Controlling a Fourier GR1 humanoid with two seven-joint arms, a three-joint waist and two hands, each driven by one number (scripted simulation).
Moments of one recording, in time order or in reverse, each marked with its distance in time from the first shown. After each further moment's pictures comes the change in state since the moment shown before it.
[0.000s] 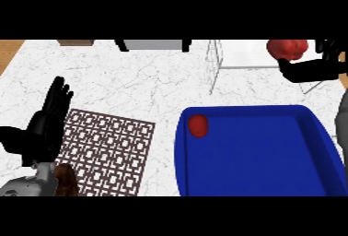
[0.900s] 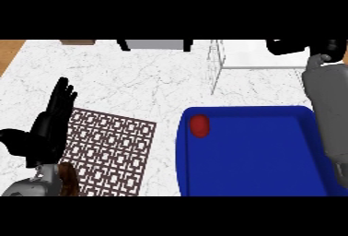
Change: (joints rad) left arm 0.008 -0.052 0.012 -0.023 -0.043 -0.028 0.012; right arm -0.216 0.029 -0.106 0.686 0.058 -0.327 -0.438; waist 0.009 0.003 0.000
